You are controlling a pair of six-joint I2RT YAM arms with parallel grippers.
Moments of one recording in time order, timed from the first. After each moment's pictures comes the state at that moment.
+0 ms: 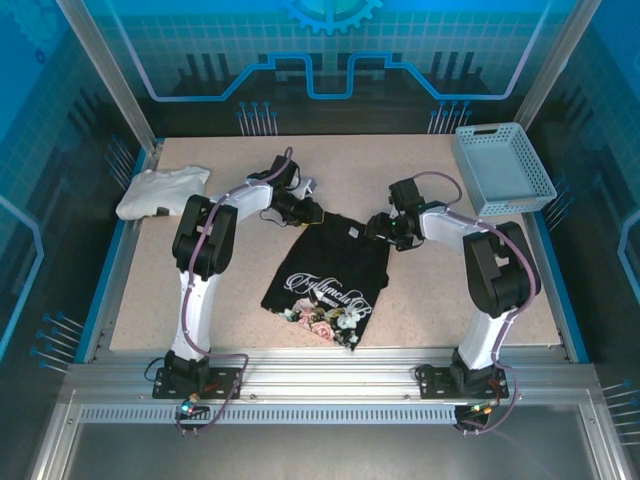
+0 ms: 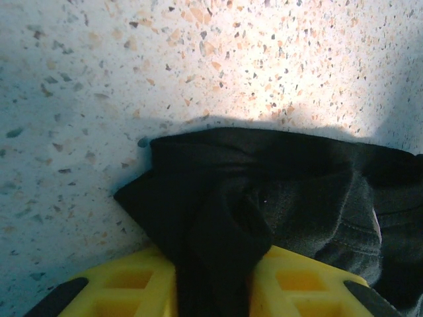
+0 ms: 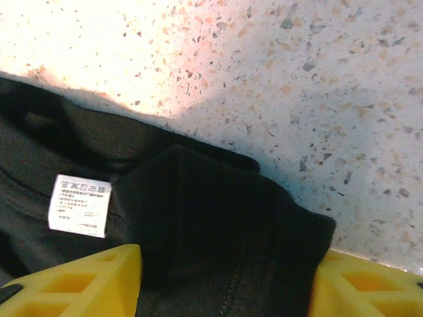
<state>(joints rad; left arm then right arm) -0.30 2.27 1.66 -0.56 0.58 -0.33 0.31 1.82 1.12 -0.41 -0.17 0.58</state>
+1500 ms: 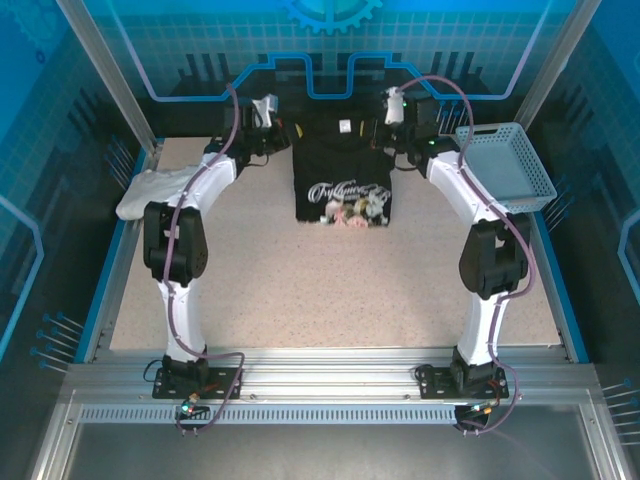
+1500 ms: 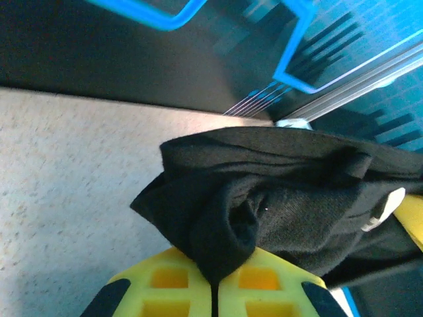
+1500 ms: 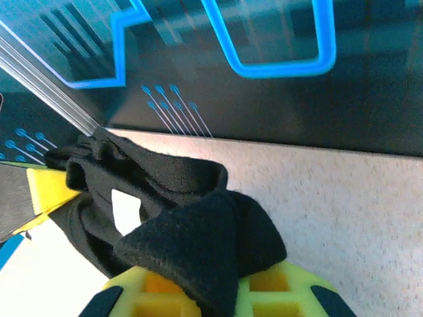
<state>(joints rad) -0.14 2.07 1.82 -0.14 0.60 -0.59 0.24 1.95 1.83 -0.30 -0.35 0.28</state>
